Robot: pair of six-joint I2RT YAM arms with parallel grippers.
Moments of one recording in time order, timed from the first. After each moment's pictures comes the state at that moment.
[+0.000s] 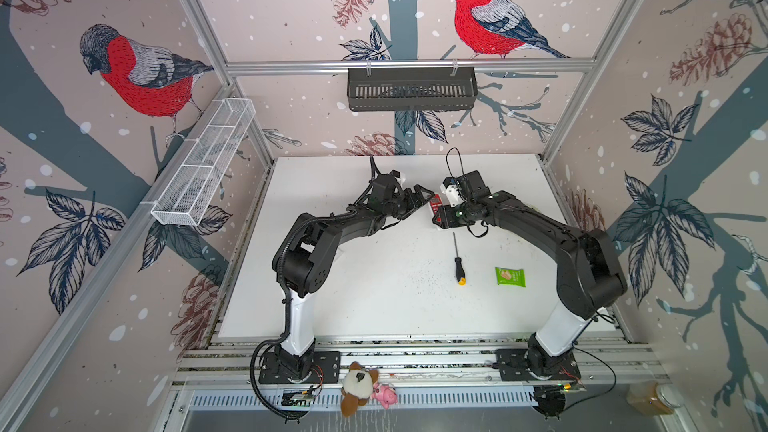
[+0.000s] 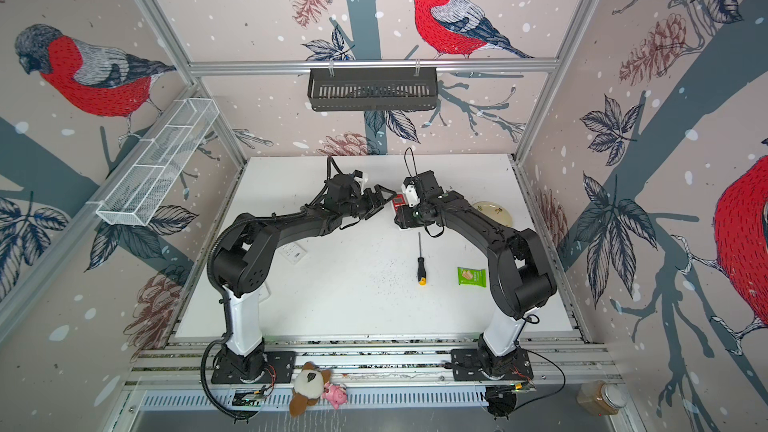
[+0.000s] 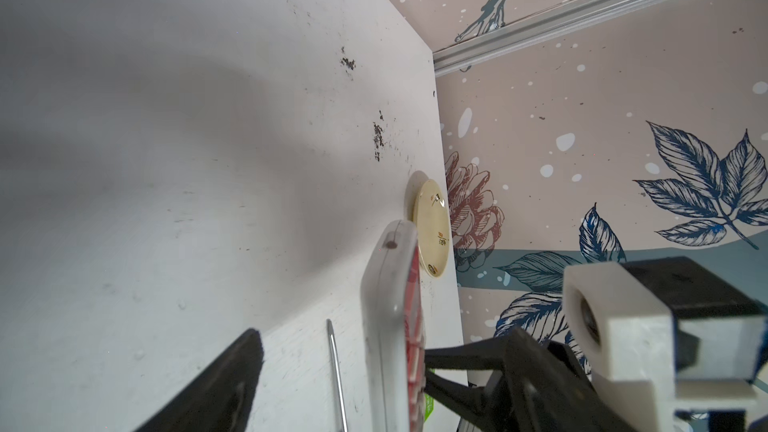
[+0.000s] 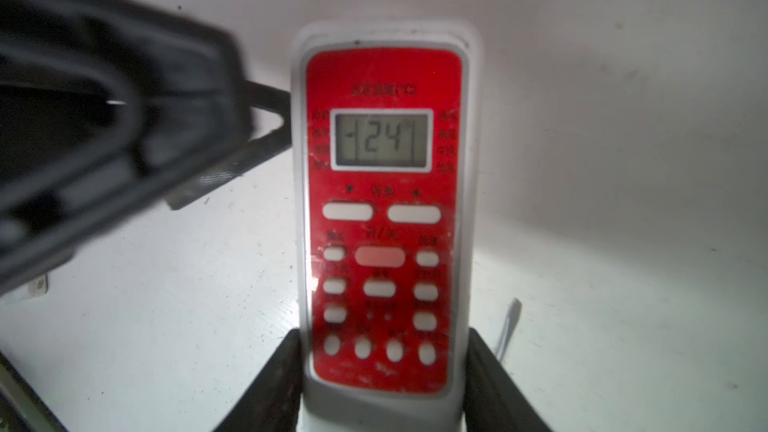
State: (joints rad) left arm -0.53 2.01 1.25 0.34 0.52 -1.01; right arm 0.46 1.73 1.25 -0.51 -0.29 0.20
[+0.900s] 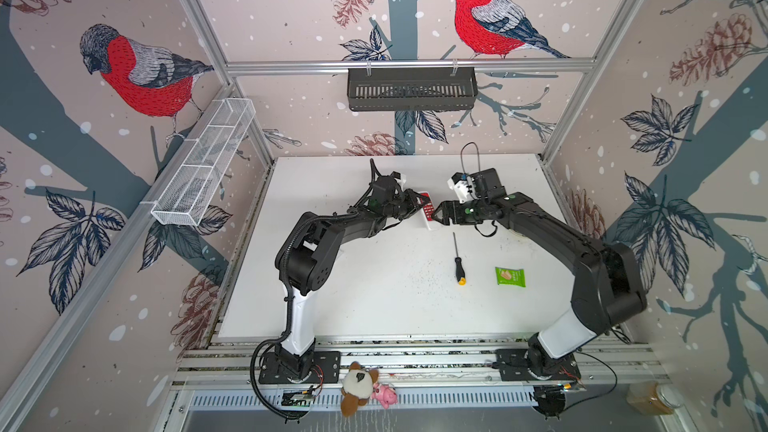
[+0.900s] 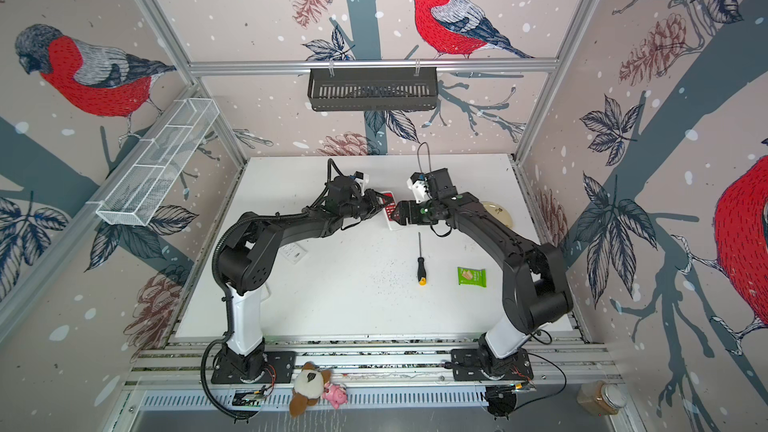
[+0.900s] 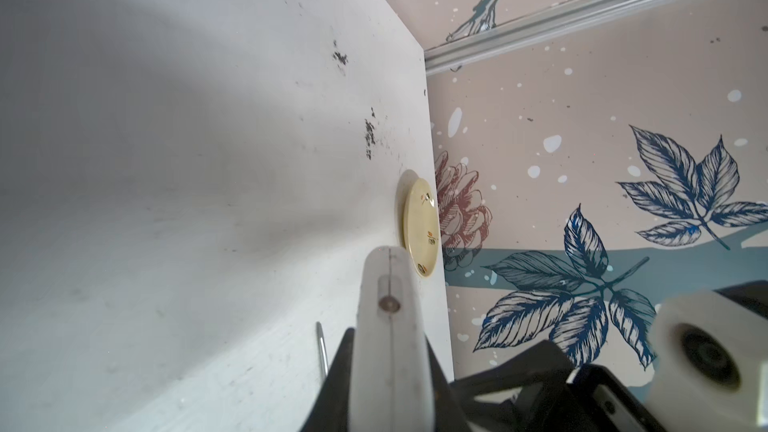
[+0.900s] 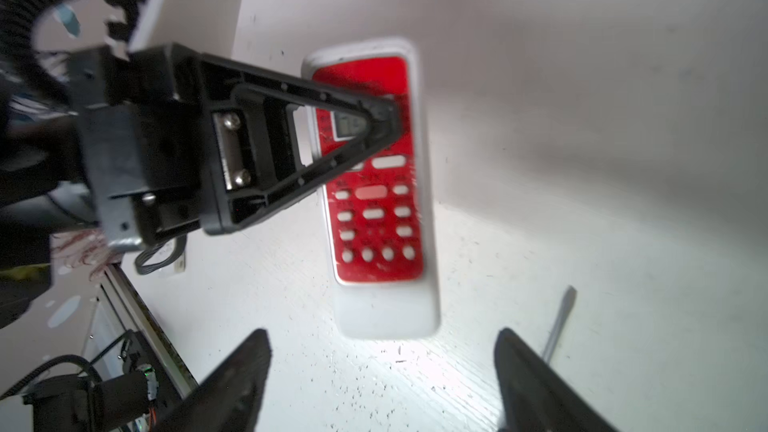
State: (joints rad) left arm -0.51 2.02 1.24 0.40 0.54 -1.05; right arm 0.35 1.56 1.17 -0.45 -0.50 0.31
